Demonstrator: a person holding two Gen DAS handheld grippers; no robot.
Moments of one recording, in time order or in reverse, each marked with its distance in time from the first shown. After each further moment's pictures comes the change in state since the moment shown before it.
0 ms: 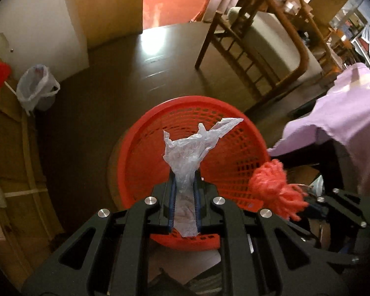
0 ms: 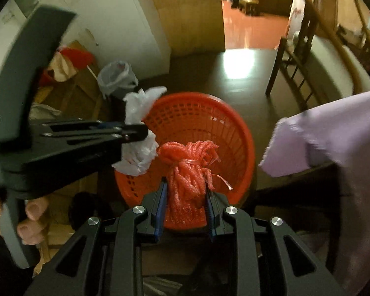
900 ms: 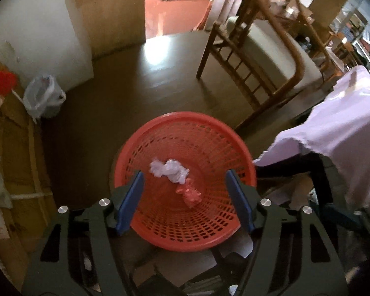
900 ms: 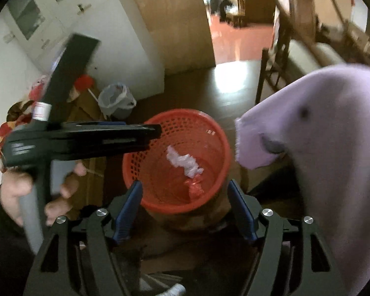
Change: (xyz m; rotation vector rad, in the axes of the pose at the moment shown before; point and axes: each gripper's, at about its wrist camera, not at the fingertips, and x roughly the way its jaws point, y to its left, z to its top) left arm -0.032 -0.044 0.006 0.023 -0.073 0.045; right arm -0.094 -0.047 -0.038 0.050 -0.174 -0.050
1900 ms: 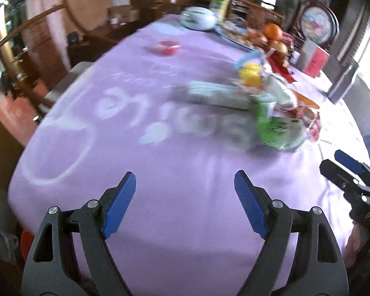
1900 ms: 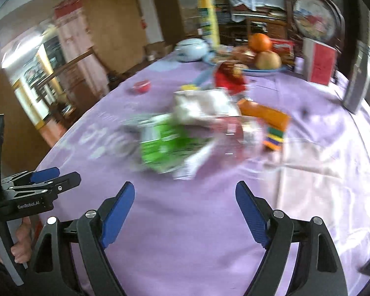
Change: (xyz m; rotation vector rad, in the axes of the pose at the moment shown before) left arm -0.112 -0.433 -0.091 0.779 -0.105 -0.409; right arm -0.304 -0.276 -0.258 0.824 -0.403 -0.616
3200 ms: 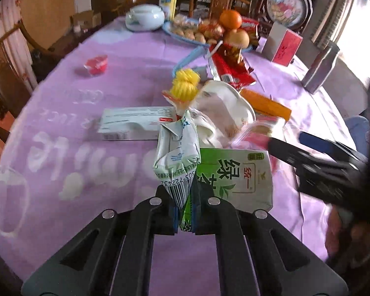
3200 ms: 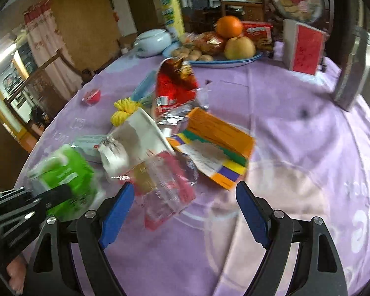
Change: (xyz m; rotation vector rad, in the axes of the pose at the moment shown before) left arm 0.033 -0.072 0.040 0.128 0.009 -0.101; right arm 0.058 -0.041 0.052 0.030 0.110 -0.094
